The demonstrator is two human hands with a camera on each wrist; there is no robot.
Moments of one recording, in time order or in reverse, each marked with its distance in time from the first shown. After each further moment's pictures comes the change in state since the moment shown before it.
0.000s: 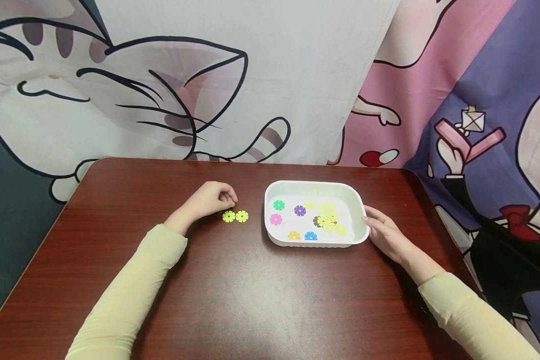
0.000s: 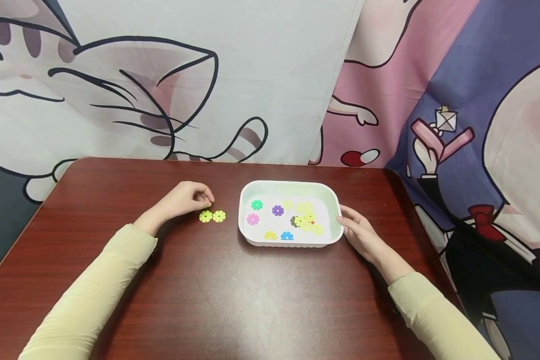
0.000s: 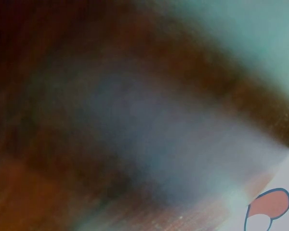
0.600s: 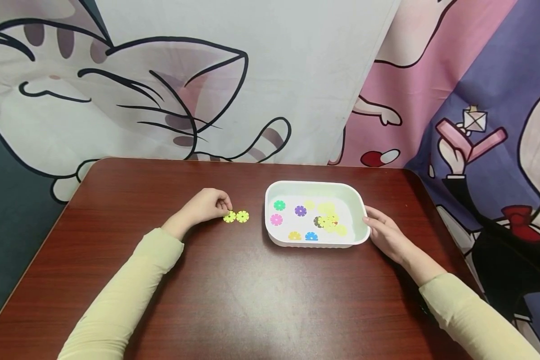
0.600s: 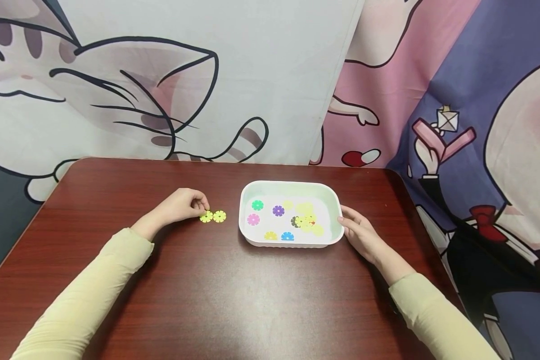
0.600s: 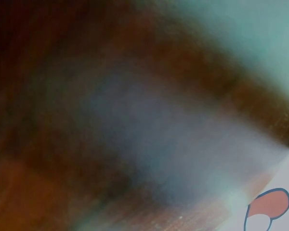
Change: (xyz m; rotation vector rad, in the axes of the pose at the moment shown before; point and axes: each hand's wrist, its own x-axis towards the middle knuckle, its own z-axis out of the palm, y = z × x) left_hand -0.010 -0.011 0.003 0.076 -0.069 -0.036; right_hand 0.000 0.001 0.000 0.019 -0.008 -0.007
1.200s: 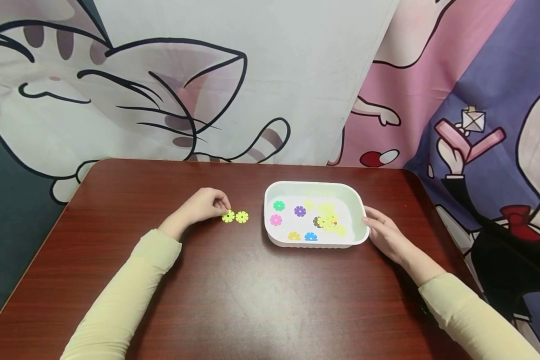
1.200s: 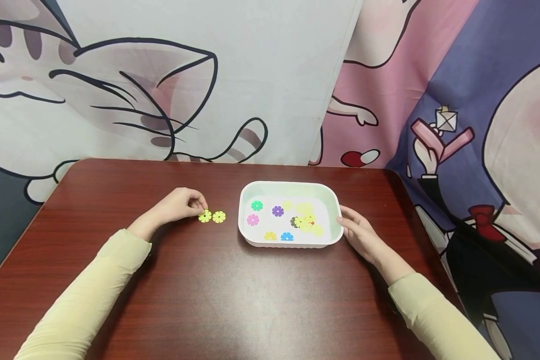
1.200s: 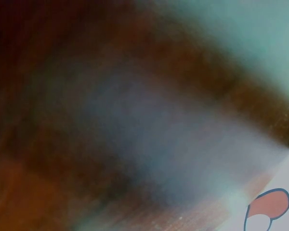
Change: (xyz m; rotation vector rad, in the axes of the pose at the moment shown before) left_hand -0.003 0.001 -0.004 -0.044 -0.003 -0.004; right_hand -0.001 0.000 -0.001 -0.002 0.004 -0.006
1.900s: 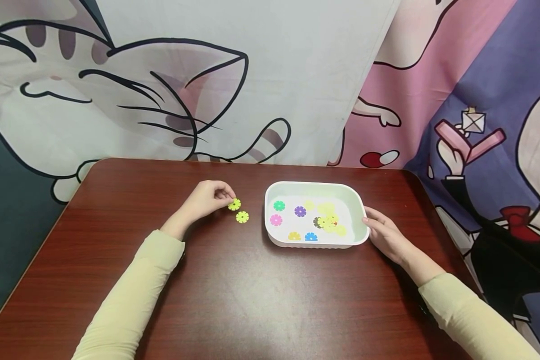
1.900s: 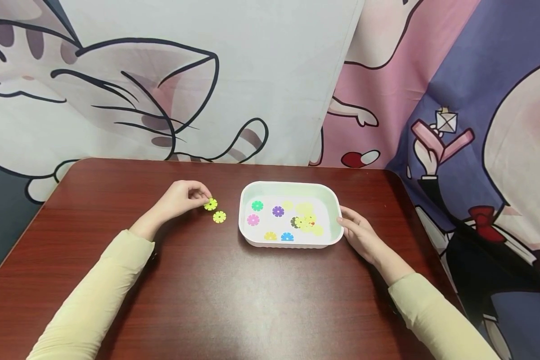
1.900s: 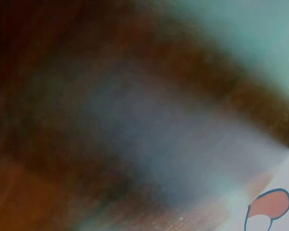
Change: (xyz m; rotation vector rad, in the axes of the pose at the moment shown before) left_hand 0.002 0.014 -0.002 -0.157 0.178 0.013; right_hand 0.000 -0.001 0.001 0.004 -0.006 0.004
